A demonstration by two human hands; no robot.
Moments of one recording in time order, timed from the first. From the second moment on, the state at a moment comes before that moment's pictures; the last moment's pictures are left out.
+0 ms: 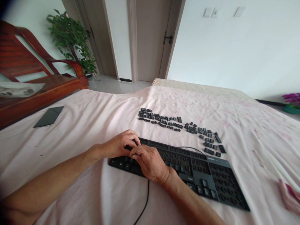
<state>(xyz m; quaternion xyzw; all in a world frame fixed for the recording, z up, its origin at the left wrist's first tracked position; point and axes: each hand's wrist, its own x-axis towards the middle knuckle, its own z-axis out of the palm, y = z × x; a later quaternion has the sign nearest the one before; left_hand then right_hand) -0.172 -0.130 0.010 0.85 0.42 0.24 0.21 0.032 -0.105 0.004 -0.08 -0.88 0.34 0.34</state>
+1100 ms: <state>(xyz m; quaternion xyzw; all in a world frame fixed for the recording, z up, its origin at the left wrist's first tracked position) -0.153 0.086 0.010 0.66 0.69 0.27 0.13 0.055 -0.083 0.005 -0.39 -0.58 0.47 0.54</state>
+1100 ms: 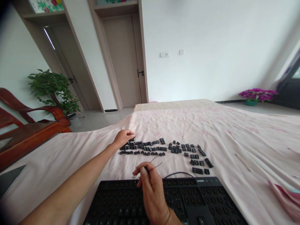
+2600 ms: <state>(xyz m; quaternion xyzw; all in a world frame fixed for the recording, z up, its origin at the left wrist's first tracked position) -0.151 -0.111 0.024 0.83 0.40 0.19 0.34 0.057 -0.101 0.019 -0.14 -0.85 0.41 0.29</state>
